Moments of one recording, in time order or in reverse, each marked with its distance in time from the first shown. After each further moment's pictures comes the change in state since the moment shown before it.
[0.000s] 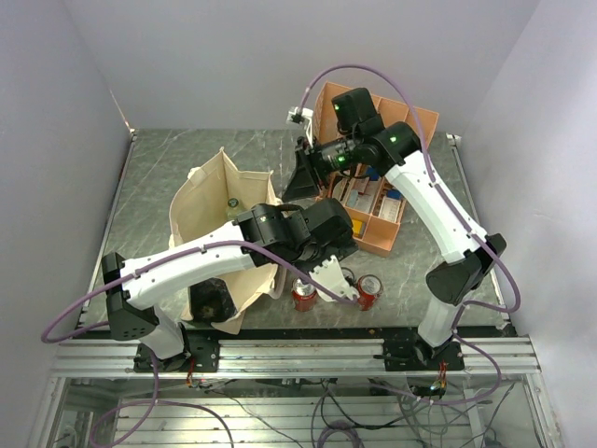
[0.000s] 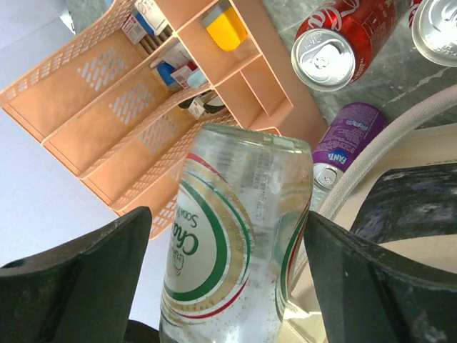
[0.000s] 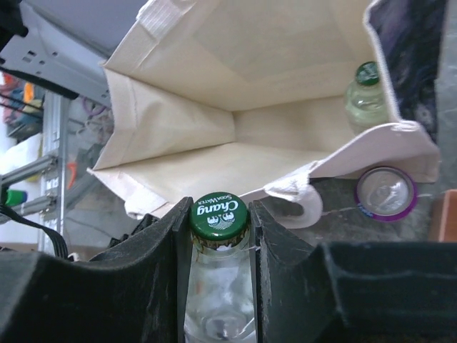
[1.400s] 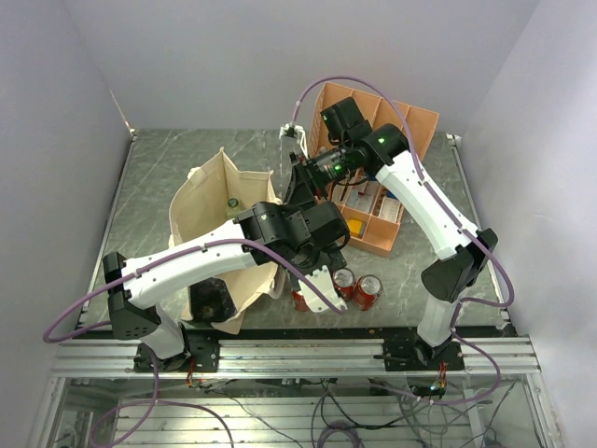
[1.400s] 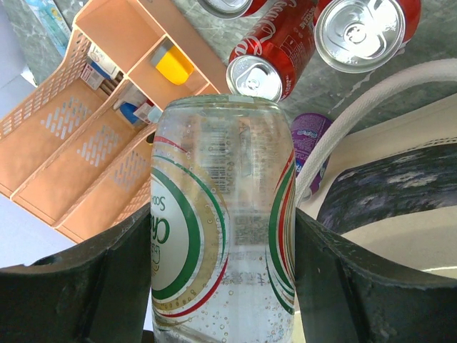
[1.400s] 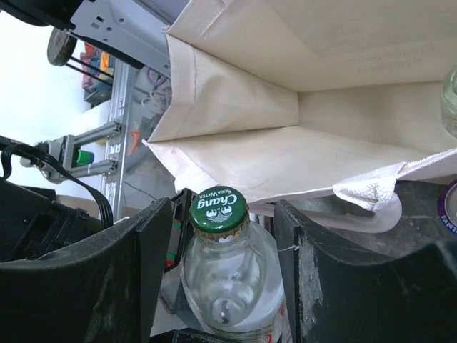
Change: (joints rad) left arm 0.003 0.011 0.029 -0.163 0.105 0.048; right arm 0.016 0.034 -0.015 -0.103 -0.179 -0.056
